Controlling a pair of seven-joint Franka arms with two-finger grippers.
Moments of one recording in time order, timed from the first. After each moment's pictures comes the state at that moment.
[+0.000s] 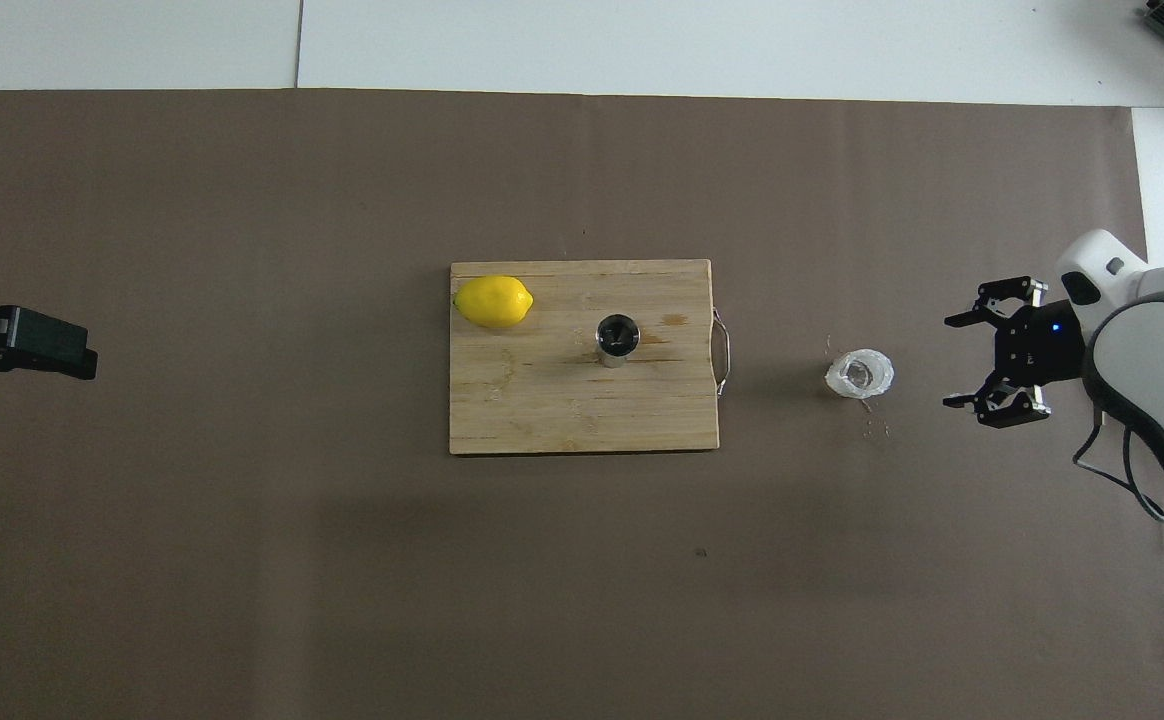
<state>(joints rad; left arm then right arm) 0.12 -0.05 -0.17 -1.59 -0.04 1.46 -0.01 -0.11 0.11 -0.05 -2.00 0.40 2.01 -1.67</state>
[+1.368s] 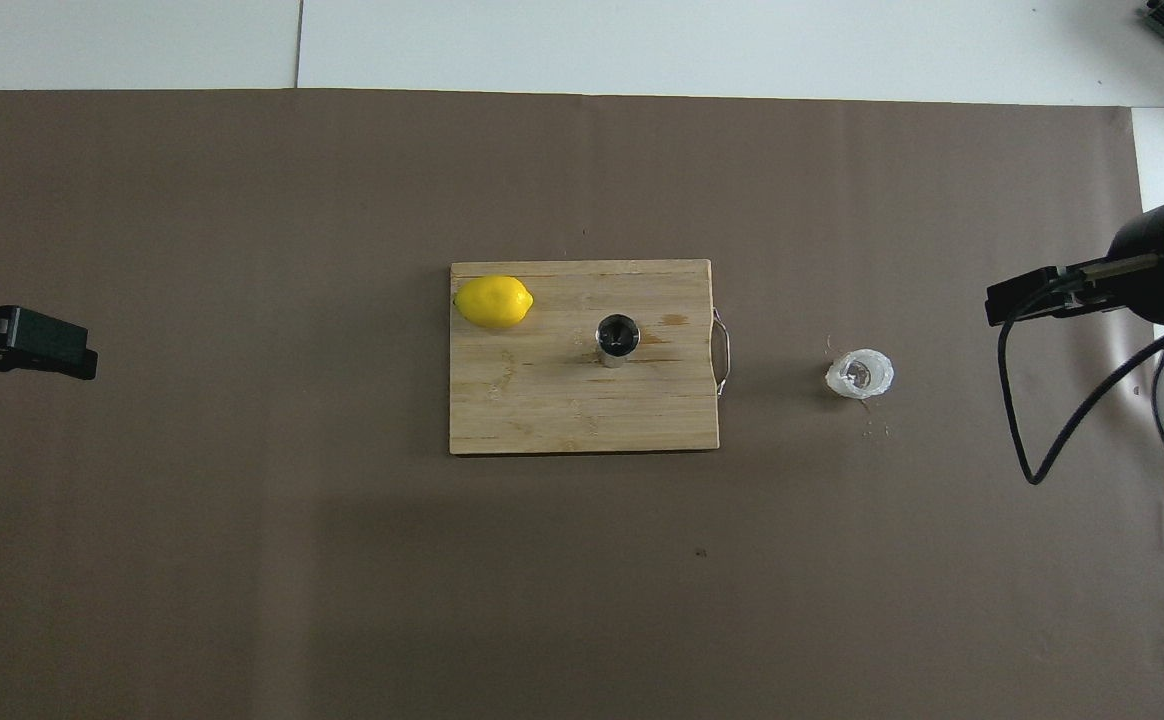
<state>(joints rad) 0.12 -0.05 -0.17 -1.59 -0.04 1.46 -0.01 0.08 0.01 -0.03 -1.57 -0.03 1.60 -0.03</state>
